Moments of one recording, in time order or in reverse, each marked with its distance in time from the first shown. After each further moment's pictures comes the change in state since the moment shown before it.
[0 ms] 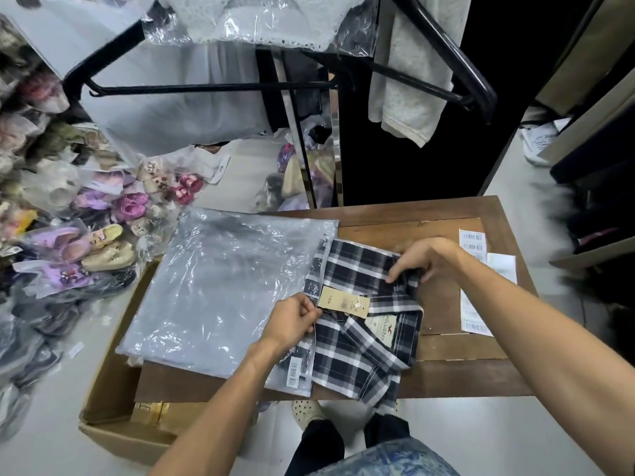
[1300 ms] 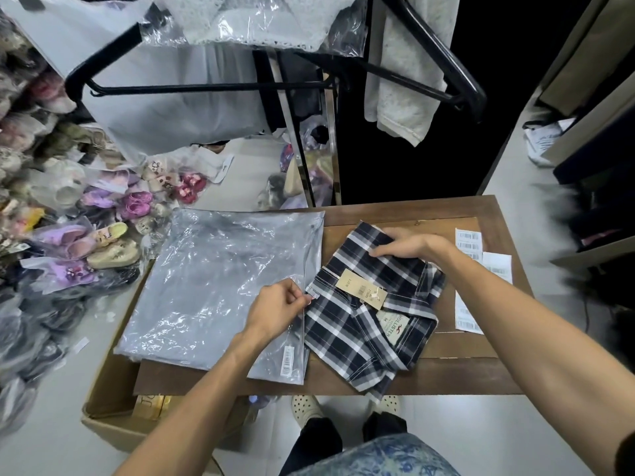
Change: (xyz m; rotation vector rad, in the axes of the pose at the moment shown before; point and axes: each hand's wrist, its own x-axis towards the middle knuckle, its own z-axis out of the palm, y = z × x) left_hand -0.005 0.012 -0.021 0.171 0.164 0.098; right_hand 0.009 0.001 -0.002 0.106 0.119 -0.267
